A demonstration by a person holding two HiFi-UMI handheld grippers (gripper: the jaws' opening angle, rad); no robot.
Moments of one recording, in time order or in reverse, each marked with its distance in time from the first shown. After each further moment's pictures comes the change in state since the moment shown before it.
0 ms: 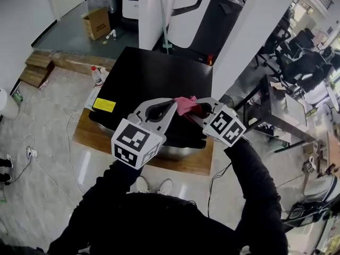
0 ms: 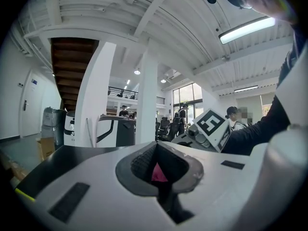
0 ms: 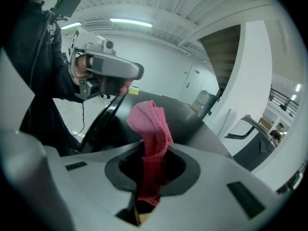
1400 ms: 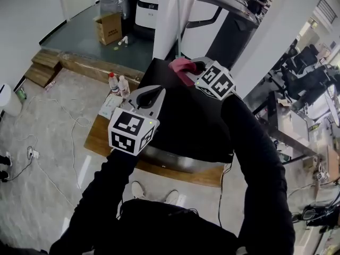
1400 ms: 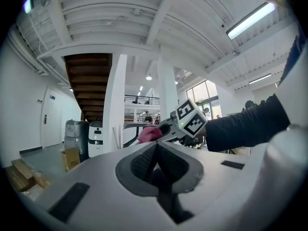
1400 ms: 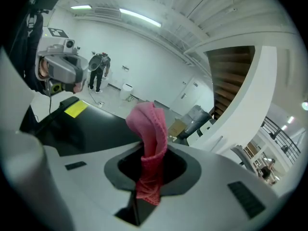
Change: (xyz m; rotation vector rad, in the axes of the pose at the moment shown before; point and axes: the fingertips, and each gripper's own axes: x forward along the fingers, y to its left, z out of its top) left arm -0.088 0.166 0.015 0.055 -0.041 0.213; right arm 0.138 -0.123 0.167 -0.186 -0.027 -0.144
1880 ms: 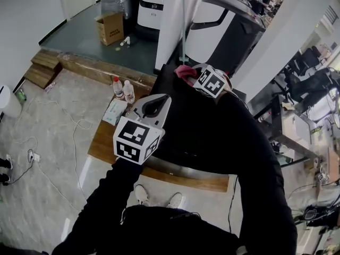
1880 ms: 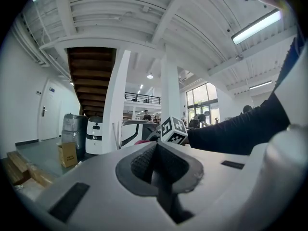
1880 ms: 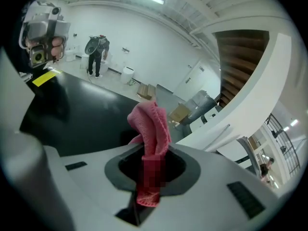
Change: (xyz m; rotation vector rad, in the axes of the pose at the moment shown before) left arm 0.003 0.051 -0.022 -0.056 0.005 -0.036; right arm 0.117 -0.019 -0.053 -0.035 0.200 0.044
